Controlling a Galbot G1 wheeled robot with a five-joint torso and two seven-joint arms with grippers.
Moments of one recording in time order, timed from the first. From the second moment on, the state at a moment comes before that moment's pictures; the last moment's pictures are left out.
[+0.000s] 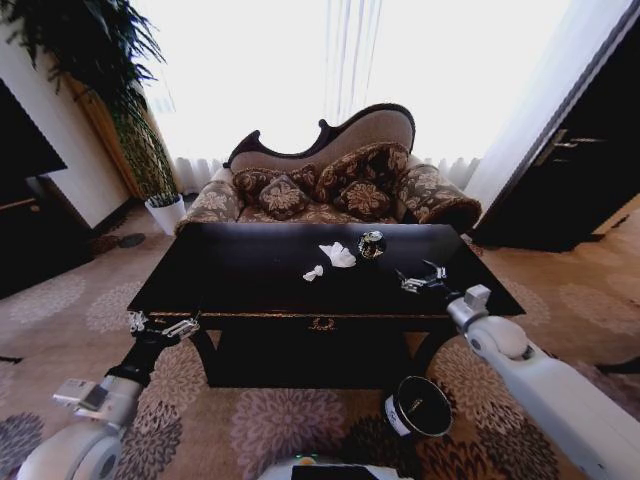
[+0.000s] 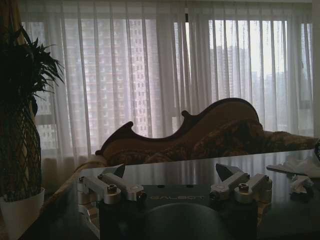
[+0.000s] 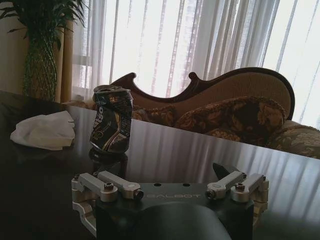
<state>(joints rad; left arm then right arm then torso) 1.87 -1.07 -0.95 -2.35 -0.59 -0.04 0.06 -1.01 0.64 0.31 1.68 0.75 -0.02 -0.07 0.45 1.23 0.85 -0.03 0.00</state>
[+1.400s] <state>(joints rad) 1.87 -1.07 -0.95 -2.35 -0.59 -0.04 0.06 -0.54 0.73 -0.14 1.49 0.77 -0.04 -0.04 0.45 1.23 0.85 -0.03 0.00</state>
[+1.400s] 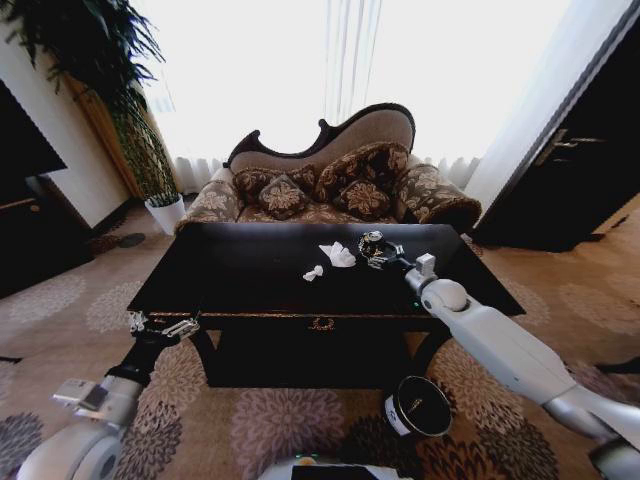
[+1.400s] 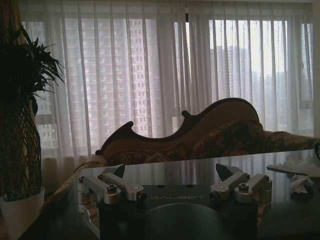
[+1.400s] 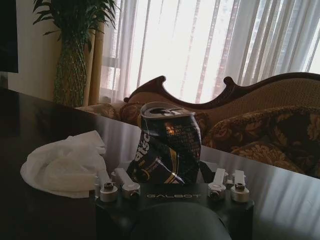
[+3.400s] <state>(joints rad) 1.87 -1.07 -0.95 -2.35 -0.59 -0.04 0.06 -1.65 1.11 0.87 2.09 0.68 0.16 -0.19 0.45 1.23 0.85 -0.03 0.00</state>
